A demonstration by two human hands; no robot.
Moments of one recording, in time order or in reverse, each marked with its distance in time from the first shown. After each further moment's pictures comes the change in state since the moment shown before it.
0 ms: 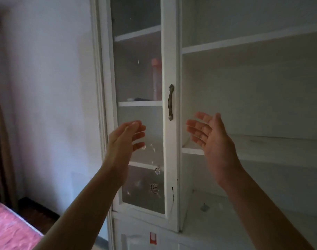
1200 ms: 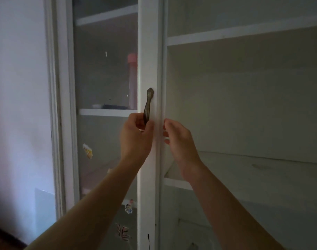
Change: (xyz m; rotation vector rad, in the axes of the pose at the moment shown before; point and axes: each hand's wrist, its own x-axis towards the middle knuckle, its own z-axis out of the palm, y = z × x) left_hand 0.177 -0.088 0.132 0.279 0.136 0.254; right_hand 0.178 0.089 -0.002 -0.329 0.023 0.042
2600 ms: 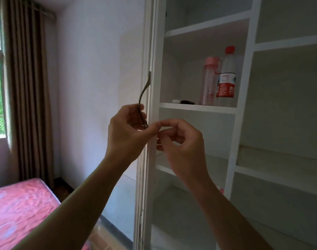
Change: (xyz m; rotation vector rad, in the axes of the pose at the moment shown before) left_hand -0.040 0.033 -0.272 0.118 0.116 0.187; right_hand -0.144 -0.070 0.174 0.129 -0.133 -0.372
